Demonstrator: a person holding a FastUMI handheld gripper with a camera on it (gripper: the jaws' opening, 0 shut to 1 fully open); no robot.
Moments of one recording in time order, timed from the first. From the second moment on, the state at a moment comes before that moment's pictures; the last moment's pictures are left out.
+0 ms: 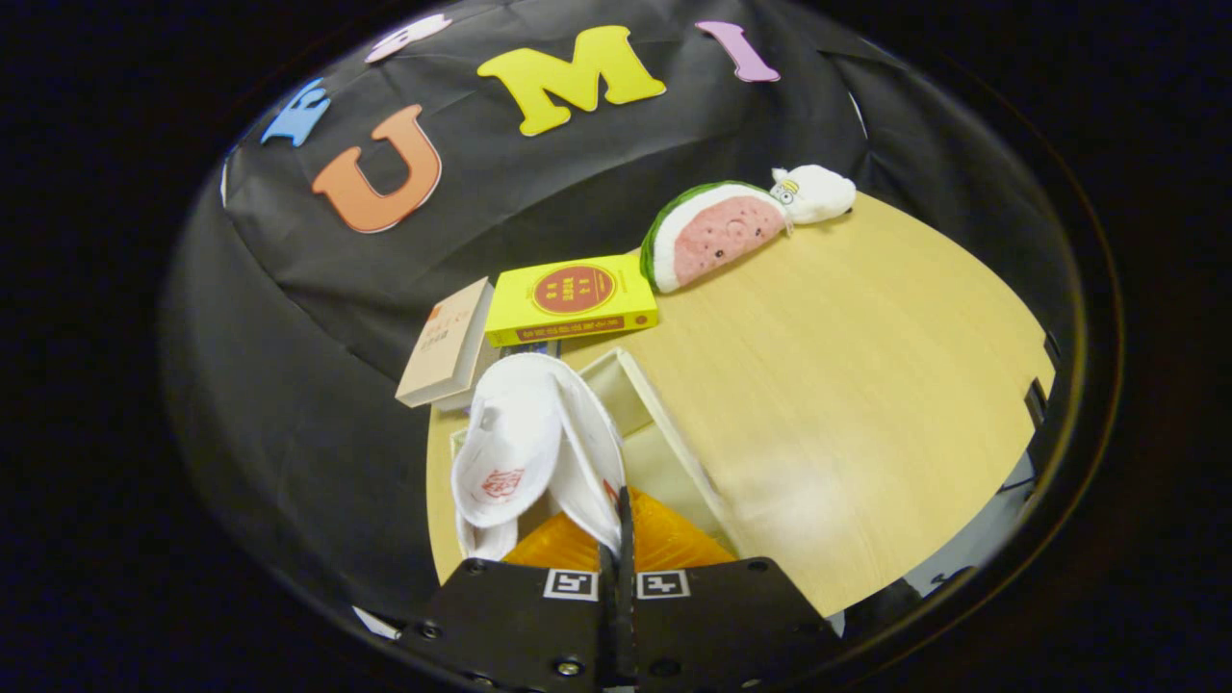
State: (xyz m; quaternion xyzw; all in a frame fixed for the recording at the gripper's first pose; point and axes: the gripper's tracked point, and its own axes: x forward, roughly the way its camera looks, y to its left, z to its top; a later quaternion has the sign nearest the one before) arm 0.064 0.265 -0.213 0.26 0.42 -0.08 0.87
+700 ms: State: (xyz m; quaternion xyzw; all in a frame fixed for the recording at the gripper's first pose) arm 0.065 0.261 -0.245 0.23 0.40 -0.08 0.89
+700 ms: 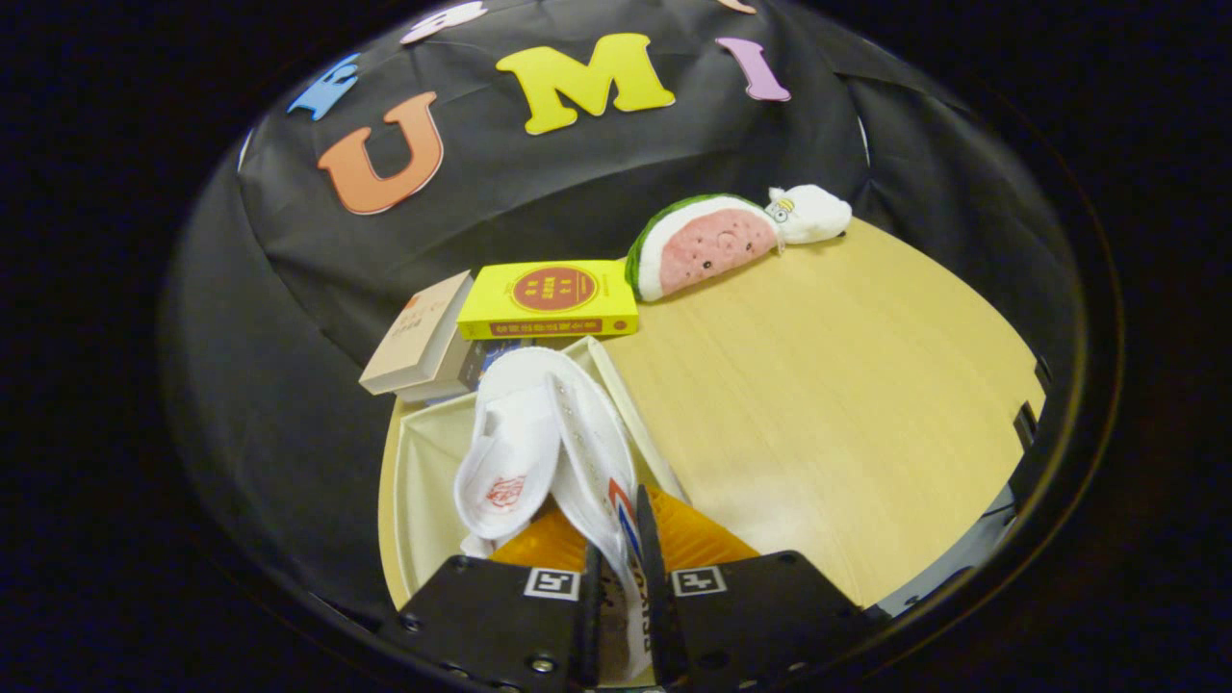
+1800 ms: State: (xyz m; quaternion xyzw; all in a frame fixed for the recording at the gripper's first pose) arm -0.012 0.169 -0.011 0.07 0.15 -0.03 0.99
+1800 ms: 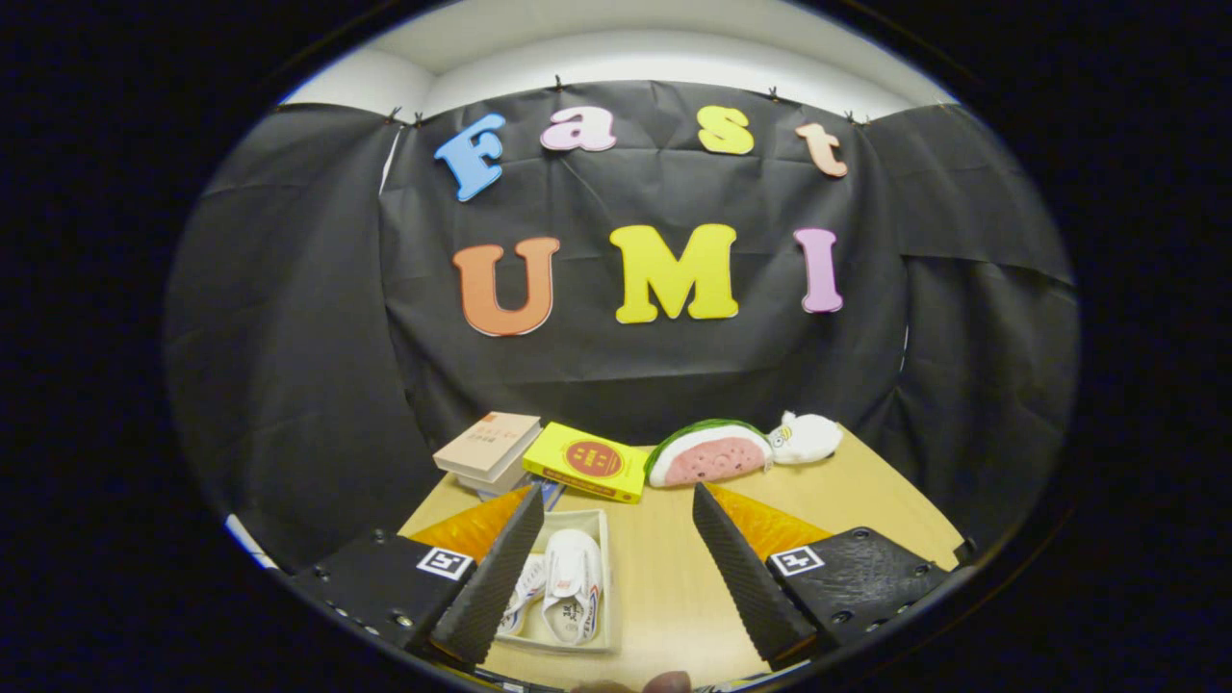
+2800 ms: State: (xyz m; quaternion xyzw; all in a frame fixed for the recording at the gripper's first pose) arm -0.052 0.077 0.038 0.03 0.09 -0.11 0.99
